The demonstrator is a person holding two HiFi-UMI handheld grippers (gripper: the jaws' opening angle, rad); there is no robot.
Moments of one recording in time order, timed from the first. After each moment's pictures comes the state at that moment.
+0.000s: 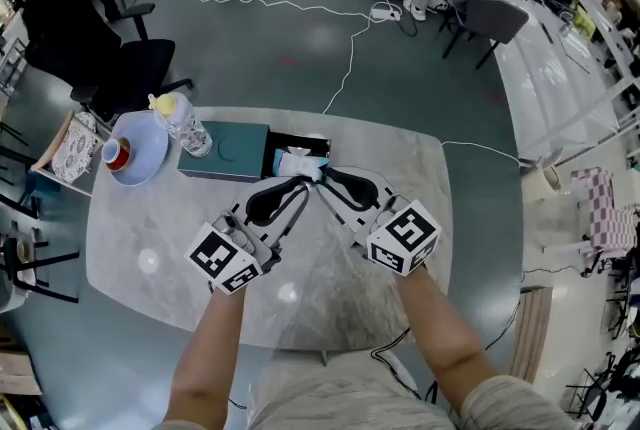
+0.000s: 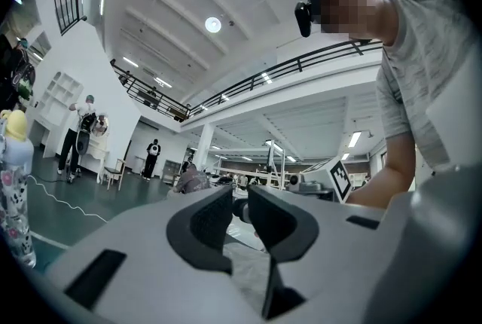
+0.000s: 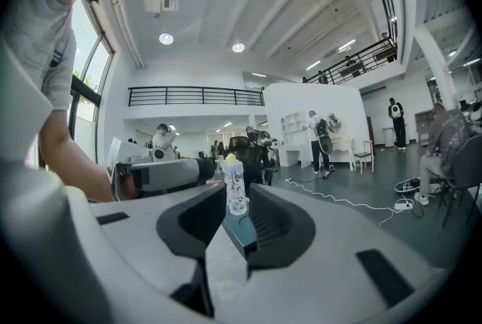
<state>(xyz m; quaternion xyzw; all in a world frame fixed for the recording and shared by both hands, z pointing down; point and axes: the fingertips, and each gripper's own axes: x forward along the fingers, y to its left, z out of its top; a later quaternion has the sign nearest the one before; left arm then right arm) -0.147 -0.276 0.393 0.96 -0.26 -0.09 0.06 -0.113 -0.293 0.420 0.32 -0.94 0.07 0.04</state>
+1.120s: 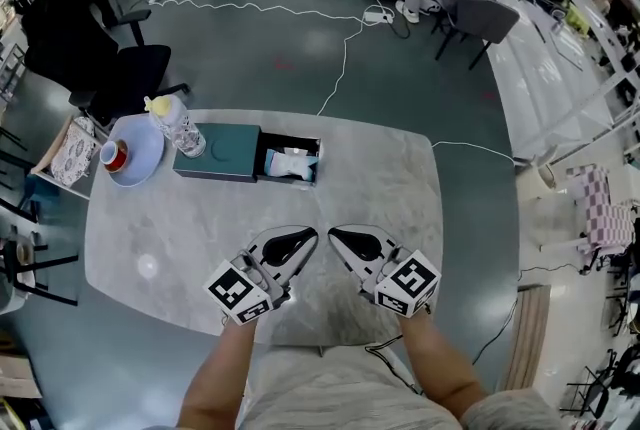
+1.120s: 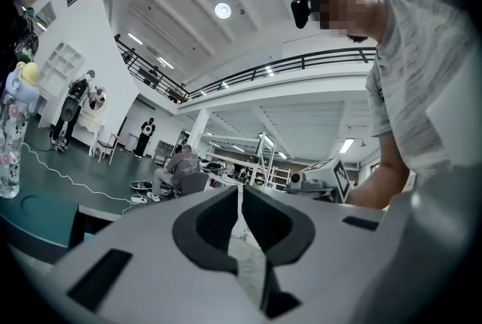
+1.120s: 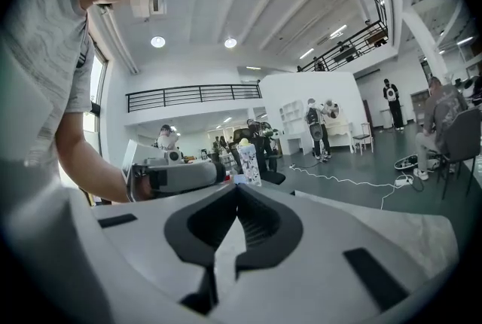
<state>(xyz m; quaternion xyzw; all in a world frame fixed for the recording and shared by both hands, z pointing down) -0.112 -0.194 0.437 0.97 -0.22 -0.07 0.13 -0.084 -0.194 0.457 0.31 -0.94 0.12 0.04</state>
